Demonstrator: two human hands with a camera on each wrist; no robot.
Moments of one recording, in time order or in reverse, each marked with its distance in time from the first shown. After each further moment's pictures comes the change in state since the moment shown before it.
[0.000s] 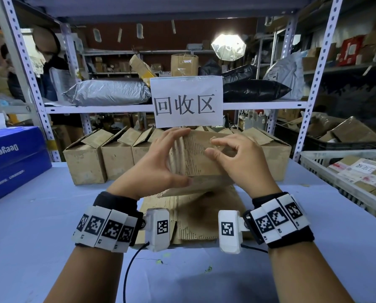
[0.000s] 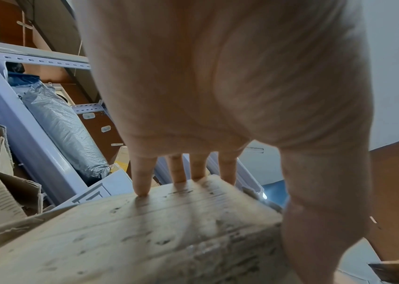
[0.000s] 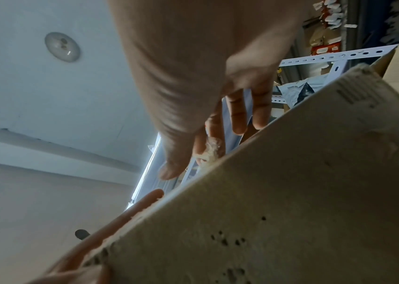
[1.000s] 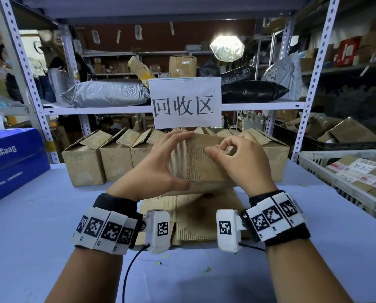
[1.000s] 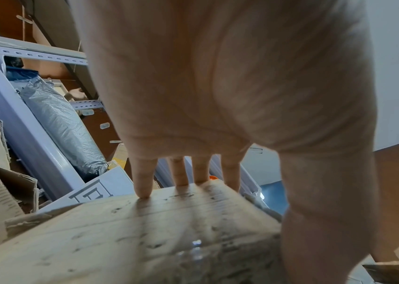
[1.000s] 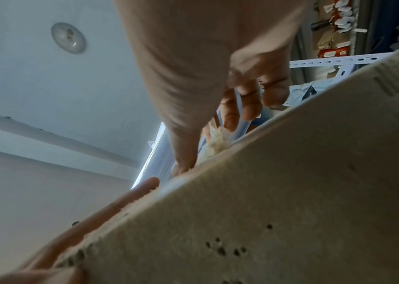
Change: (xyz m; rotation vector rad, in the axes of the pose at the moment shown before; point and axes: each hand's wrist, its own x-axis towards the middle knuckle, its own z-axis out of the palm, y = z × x) left_hand 0.001 0.005 0.001 0.016 -0.047 0.003; right_hand 0.003 0.006 0.001 -0.178 0.049 0.157
